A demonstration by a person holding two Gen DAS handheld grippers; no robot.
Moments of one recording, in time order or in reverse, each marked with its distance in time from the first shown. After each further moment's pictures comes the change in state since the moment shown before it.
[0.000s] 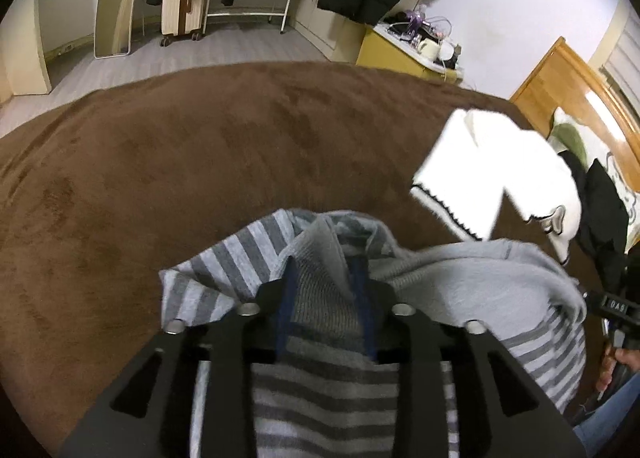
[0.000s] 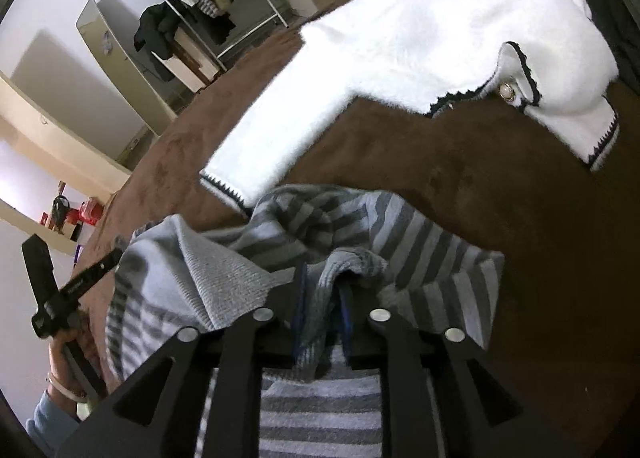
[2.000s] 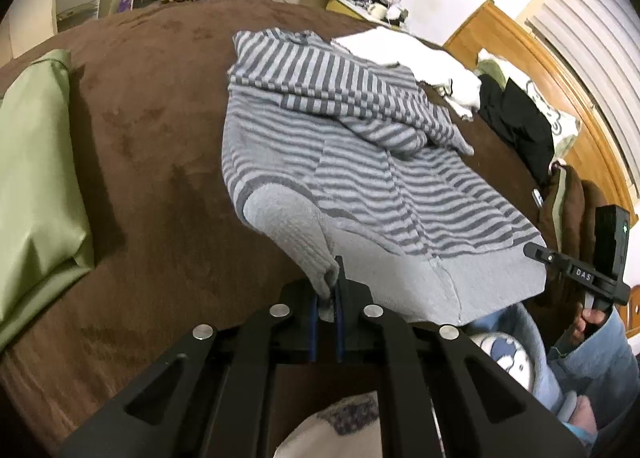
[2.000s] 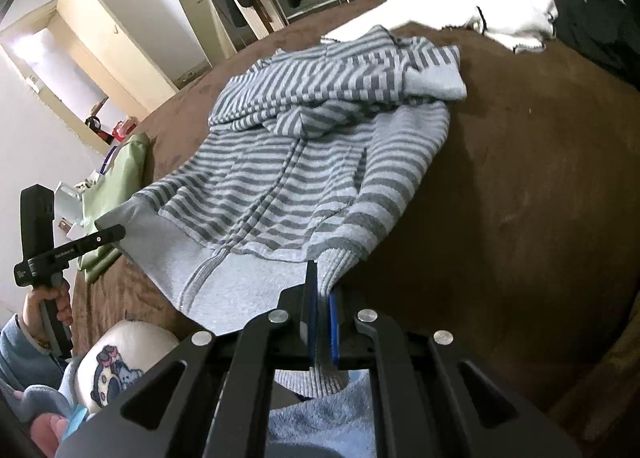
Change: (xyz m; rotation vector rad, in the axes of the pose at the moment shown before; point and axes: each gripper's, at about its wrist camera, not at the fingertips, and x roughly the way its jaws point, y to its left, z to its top) left arm -0.254 -0.003 -0.300 0.010 0.096 -0.127; right arm -0.194 0.055 -0.318 -0.257 0.017 0.038
